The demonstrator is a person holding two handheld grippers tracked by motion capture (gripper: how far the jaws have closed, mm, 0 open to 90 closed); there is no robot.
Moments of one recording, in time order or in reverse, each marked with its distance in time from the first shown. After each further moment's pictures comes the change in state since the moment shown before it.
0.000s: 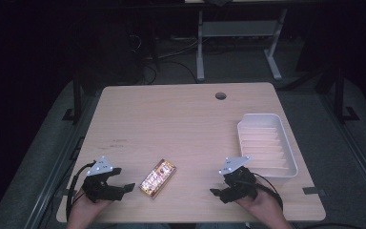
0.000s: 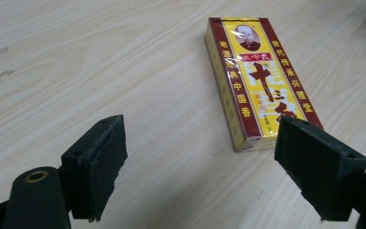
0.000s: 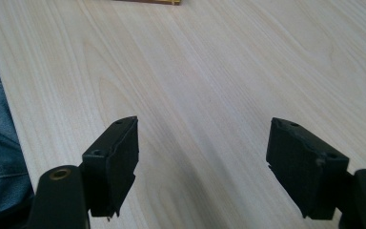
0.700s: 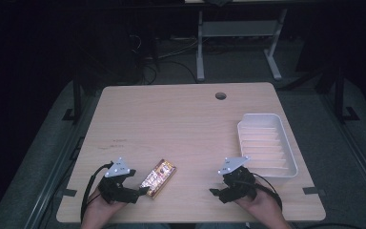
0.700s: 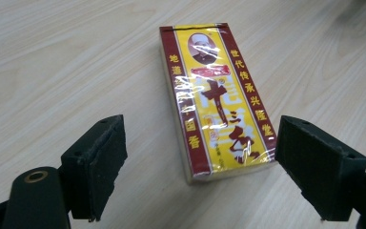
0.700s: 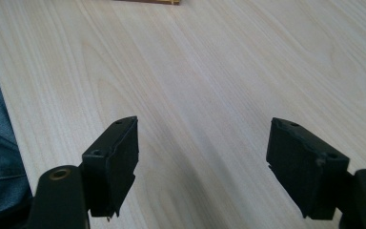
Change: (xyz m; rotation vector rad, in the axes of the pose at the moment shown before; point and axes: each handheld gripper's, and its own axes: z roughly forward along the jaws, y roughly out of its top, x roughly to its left) left arm -0.031 0.015 0.027 0.031 -0.035 0.049; right arm 0.001 0.001 0.002 0.003 -0.004 0.000
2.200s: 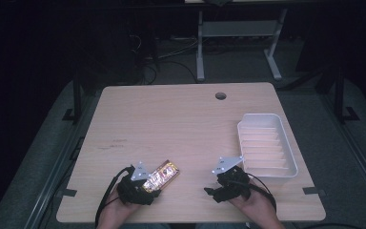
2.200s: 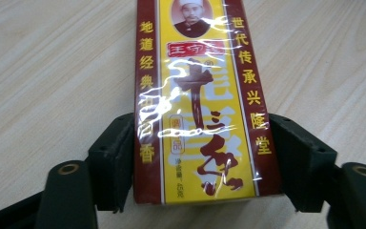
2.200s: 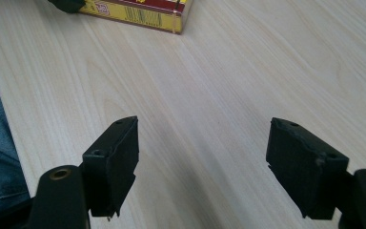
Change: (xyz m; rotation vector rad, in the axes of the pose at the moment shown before) left arm -0.023 0.006 0.040 0.134 0.056 0.072; right arm 0.009 0.012 0.006 -0.012 -0.013 0.002
